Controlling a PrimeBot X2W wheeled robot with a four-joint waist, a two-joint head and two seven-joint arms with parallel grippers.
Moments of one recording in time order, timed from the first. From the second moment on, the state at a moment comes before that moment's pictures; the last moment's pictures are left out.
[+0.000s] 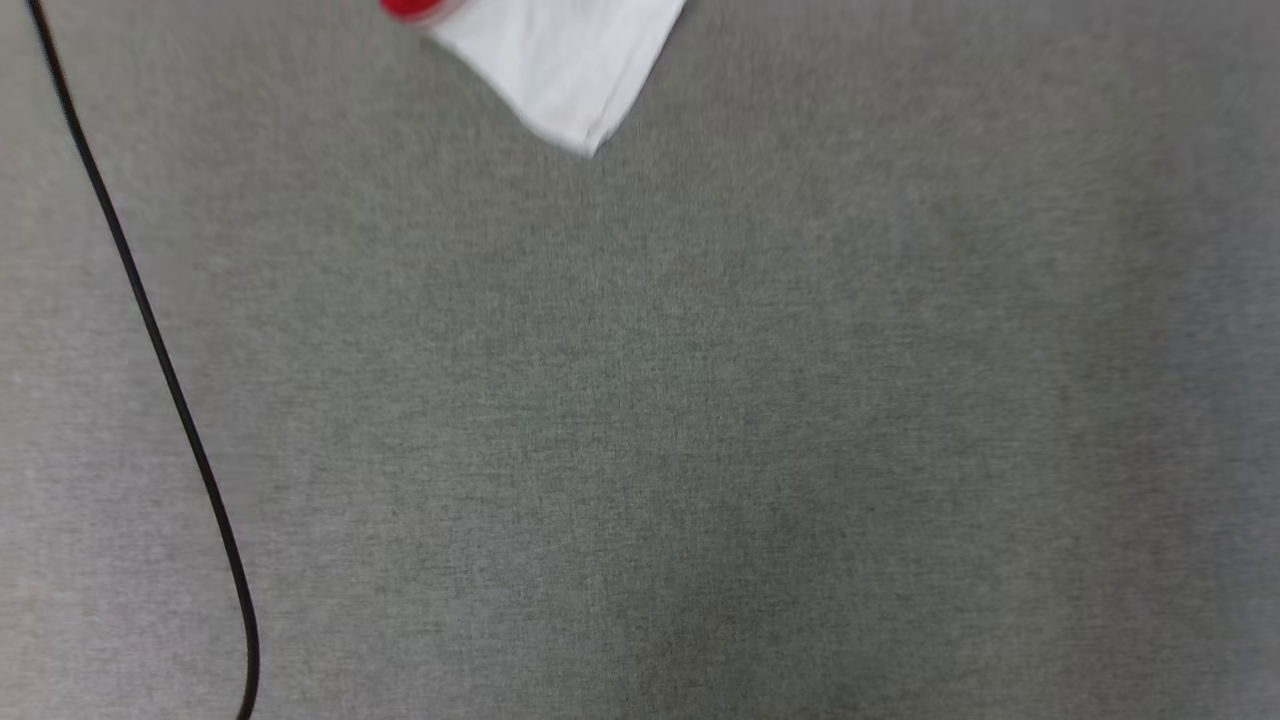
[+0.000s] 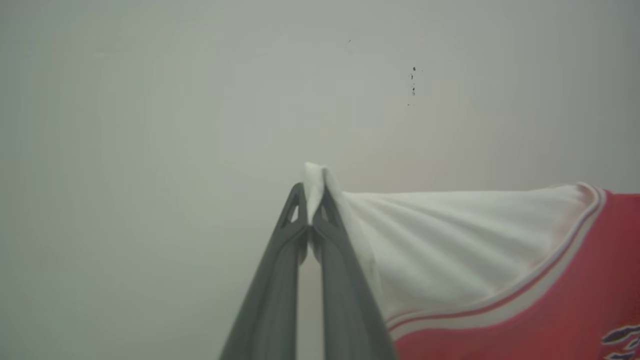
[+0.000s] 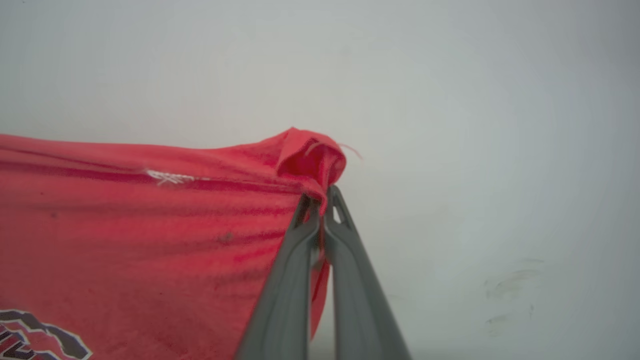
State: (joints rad) left arm -1.49 0.49 -0.23 0.73 -0.53 -0.13 -0.21; right arm -1.48 -0.18 -0.19 0.64 0.00 0.13 0.23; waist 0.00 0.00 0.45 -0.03
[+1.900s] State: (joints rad) left arm 0.03 0.44 -0.20 0.23 -0.80 0.02 -0.23; right arm -0.03 -0.12 -0.12 0.20 0.29 0.13 0.17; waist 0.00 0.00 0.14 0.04
